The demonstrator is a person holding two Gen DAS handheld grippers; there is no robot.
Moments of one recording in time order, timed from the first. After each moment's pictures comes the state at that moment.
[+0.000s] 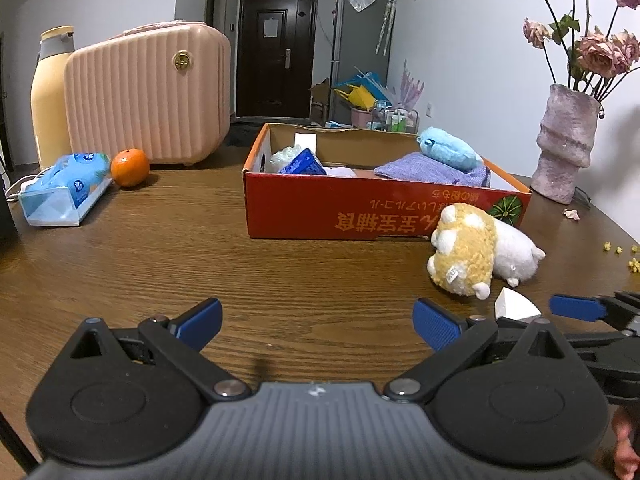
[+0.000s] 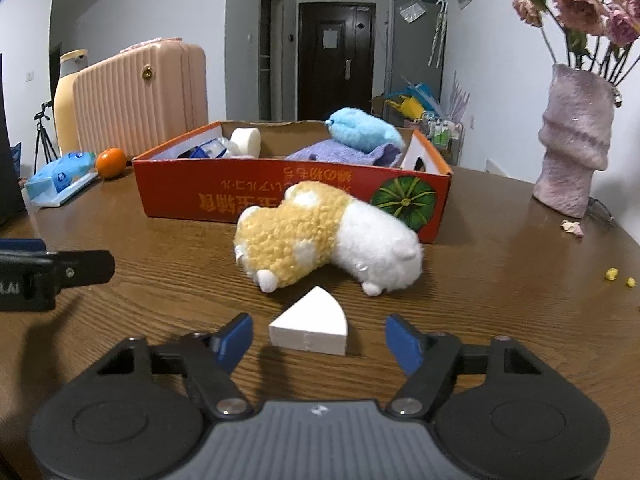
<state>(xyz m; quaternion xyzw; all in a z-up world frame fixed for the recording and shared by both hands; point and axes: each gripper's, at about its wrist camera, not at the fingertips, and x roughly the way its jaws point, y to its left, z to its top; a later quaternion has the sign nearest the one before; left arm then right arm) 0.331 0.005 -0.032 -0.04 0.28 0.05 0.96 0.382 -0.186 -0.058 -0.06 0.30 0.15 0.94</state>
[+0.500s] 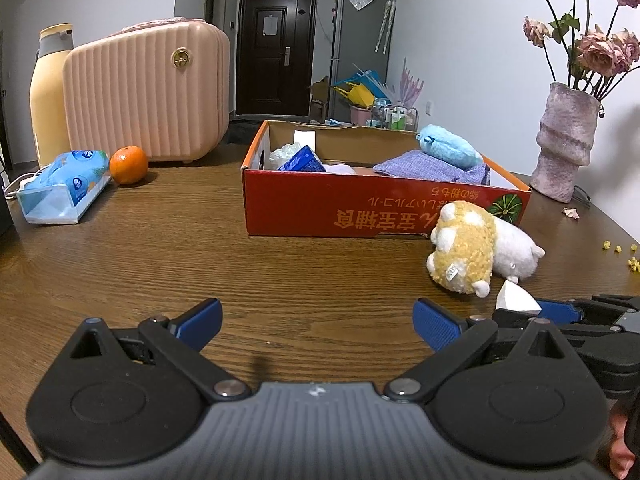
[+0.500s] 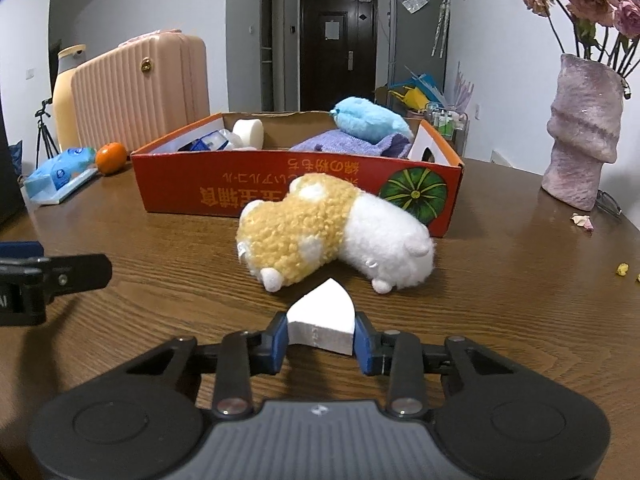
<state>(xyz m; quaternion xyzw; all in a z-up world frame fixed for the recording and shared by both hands) 0.332 0.004 -0.033 -0.04 0.28 0.05 0.96 0.390 -0.184 -0.060 -0.06 0.31 0.15 0.94</state>
